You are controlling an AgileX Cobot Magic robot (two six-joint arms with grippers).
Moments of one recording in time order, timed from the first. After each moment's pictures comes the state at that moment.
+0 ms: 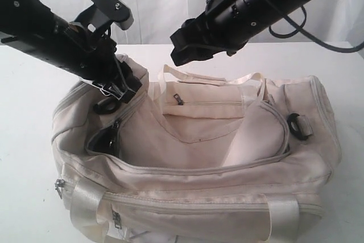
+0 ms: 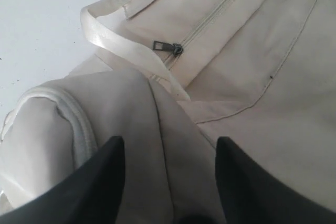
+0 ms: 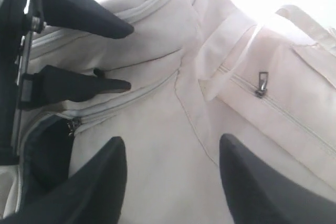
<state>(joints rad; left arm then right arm) -0.36 1.57 -1.17 -0.36 0.52 0.71 0.45 1.61 -1.41 0.53 0.83 -0.49</state>
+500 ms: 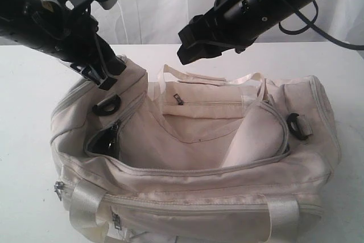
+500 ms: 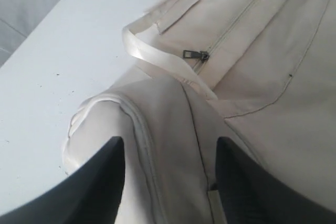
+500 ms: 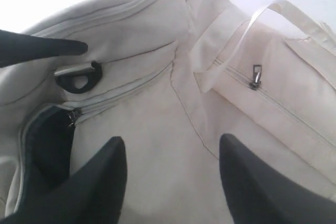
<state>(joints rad) -0.36 1.45 -1.17 -0.21 0.55 0.66 0.43 1.59 -1.41 0.52 0.87 -0.49</state>
